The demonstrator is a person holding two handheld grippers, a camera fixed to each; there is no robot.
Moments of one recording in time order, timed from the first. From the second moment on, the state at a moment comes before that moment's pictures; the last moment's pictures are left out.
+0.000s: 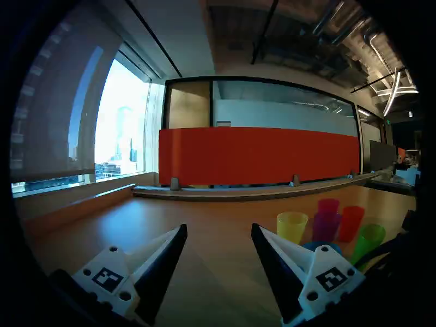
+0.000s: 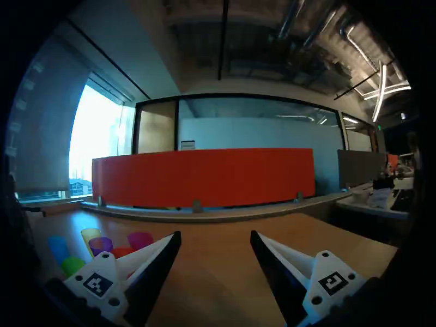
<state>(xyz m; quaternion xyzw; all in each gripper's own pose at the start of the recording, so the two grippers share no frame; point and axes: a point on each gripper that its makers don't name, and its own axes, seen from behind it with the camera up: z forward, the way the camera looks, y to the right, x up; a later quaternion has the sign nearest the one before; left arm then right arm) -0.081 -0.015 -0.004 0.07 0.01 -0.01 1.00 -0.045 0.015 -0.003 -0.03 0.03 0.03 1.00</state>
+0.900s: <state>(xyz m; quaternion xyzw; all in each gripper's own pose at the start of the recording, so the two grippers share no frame) -0.080 -0.016 -0.004 0.07 0.01 -0.01 1.00 -0.076 0.012 0.010 -0.03 0.00 0.01 1.00</state>
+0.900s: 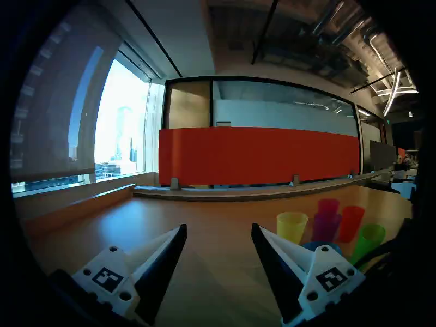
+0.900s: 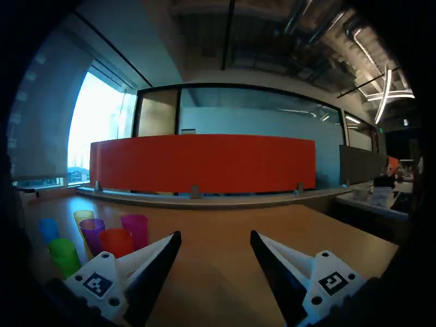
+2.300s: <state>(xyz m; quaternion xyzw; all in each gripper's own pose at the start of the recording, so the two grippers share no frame) -0.080 -0.016 -0.005 0.07 0.01 -0.01 1.00 -0.074 0.012 0.005 -0.04 0.00 0.01 1.00</state>
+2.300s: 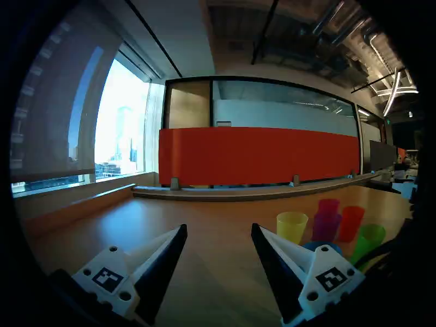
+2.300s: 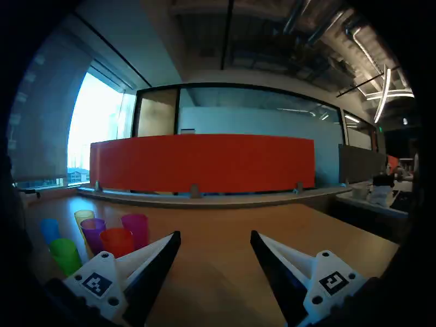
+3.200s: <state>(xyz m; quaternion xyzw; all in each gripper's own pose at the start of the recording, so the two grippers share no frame) -0.080 -0.016 -0.005 0.07 0.01 -0.01 1.00 -0.076 0.014 0.005 -0.04 0.00 0.01 1.00</state>
